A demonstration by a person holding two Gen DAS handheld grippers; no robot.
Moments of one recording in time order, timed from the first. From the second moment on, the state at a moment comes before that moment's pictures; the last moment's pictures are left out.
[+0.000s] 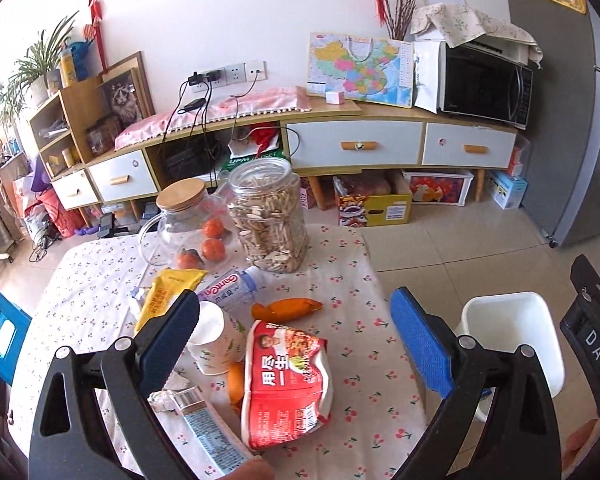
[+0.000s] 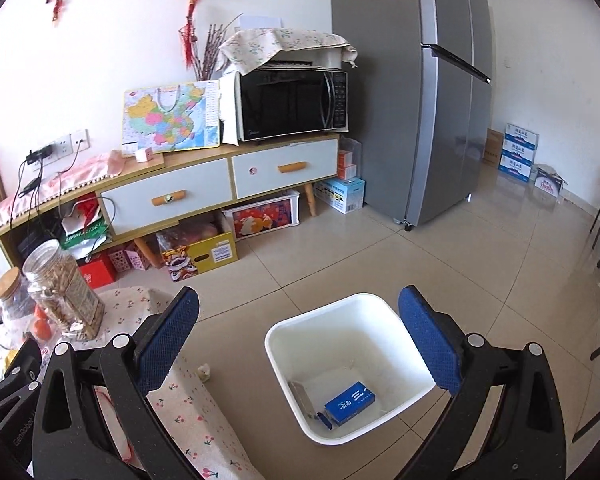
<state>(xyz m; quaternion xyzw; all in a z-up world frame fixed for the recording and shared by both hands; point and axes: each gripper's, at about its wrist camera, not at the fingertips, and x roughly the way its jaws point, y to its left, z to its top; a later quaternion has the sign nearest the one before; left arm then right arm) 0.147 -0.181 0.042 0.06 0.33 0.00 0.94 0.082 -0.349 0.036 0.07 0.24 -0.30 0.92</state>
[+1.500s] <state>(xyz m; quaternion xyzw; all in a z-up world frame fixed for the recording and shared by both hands) 0.211 0.054 -0.116 -0.19 0.60 0.07 0.77 0.139 -0.199 -0.028 -0.02 0.43 0.02 0.90</state>
